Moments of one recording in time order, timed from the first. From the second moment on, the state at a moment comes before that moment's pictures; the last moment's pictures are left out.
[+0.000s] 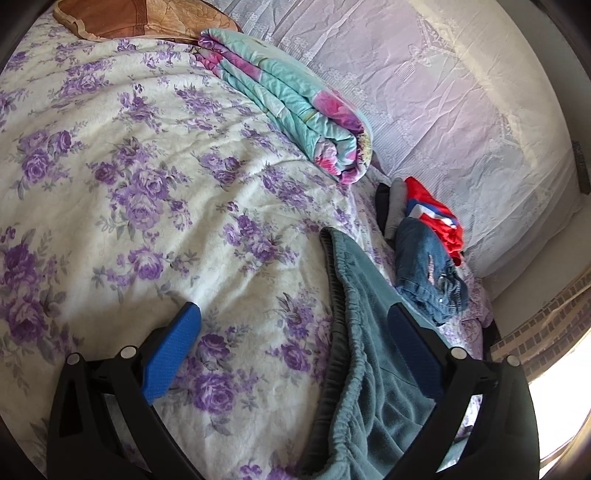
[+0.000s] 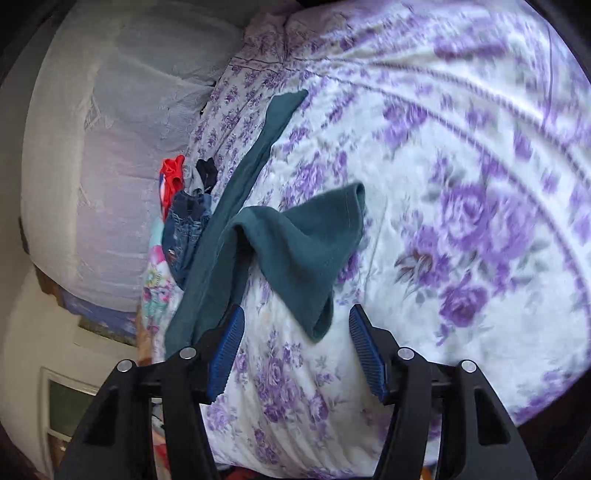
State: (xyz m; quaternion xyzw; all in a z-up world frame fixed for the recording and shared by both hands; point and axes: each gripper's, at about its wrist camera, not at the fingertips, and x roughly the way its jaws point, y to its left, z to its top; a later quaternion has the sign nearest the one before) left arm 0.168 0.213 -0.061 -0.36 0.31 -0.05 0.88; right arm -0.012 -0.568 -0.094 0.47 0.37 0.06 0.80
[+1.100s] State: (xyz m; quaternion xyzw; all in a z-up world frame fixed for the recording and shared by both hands) left arm 0.101 0.192 -0.044 -0.34 0.38 -0.10 0.86; right arm -0.003 -0.668 -0.054 0.42 0.28 0.00 0.86
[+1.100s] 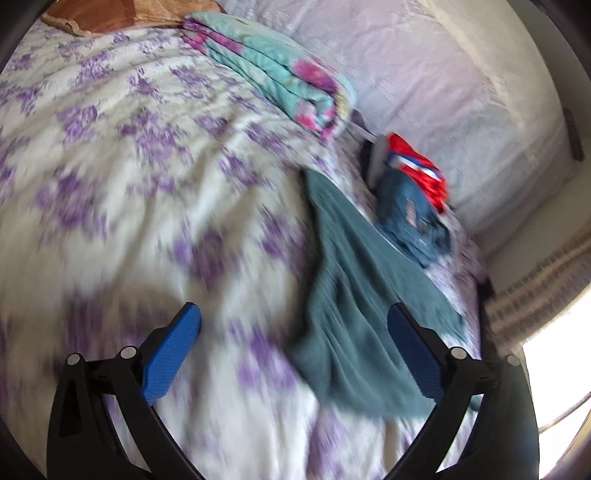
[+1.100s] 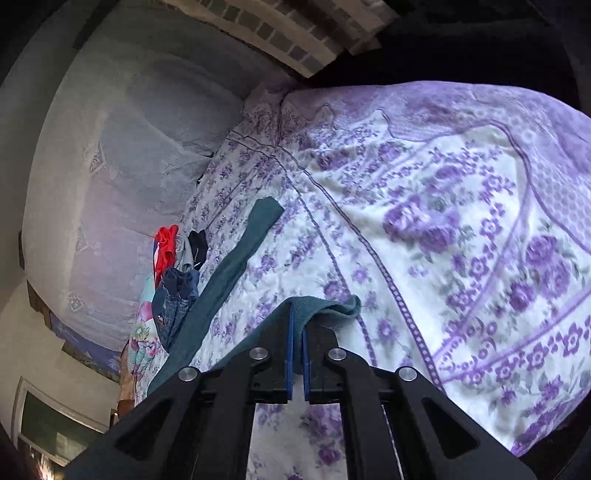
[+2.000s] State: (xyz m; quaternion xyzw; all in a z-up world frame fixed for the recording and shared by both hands) left arm 0.121 0.145 -0.074 -0.48 0.44 -0.18 0.74; right arm 0.074 -0.650 0.057 0.35 0.27 0.06 0.89
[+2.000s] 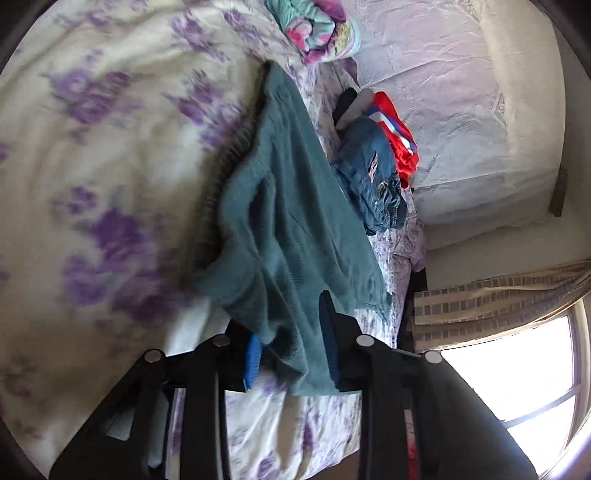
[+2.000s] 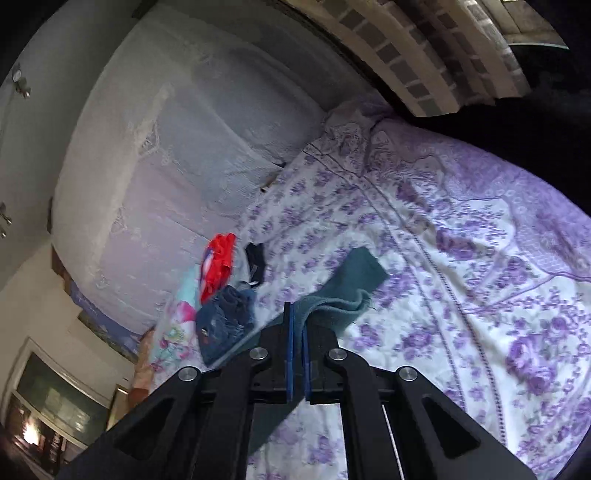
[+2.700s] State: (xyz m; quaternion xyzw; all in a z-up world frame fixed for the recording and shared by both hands) left arm 0.121 0.118 -0.078 -0.45 0.47 -0.19 0.73; right arm -0.006 -0.659 -0.082 0.47 0.33 0.02 0.82
